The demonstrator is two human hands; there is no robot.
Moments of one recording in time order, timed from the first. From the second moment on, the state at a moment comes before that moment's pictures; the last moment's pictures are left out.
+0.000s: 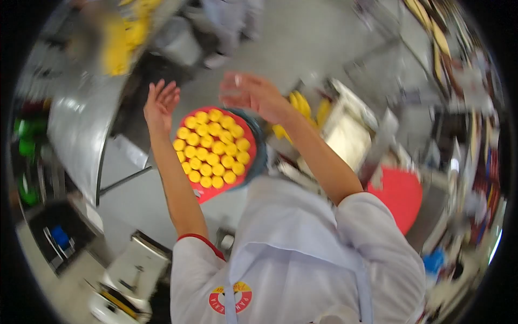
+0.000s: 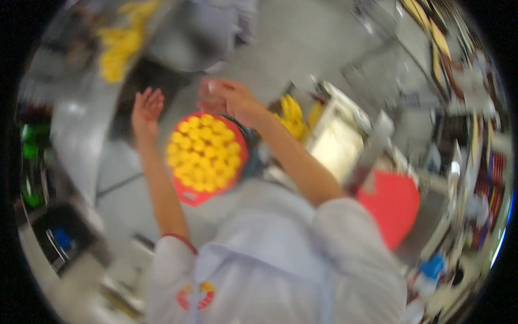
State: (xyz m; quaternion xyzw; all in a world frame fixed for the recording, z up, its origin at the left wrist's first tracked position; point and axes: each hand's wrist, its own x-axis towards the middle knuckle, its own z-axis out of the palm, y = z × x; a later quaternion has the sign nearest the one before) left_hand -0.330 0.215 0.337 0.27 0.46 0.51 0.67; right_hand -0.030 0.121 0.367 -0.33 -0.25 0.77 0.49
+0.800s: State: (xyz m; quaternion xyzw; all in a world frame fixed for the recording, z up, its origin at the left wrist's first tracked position) left_hand 0.120 0.106 0.013 0.61 0.44 0.11 0.65; right_hand 0.087 -0.234 0.314 -0.75 0.02 0.43 0.50
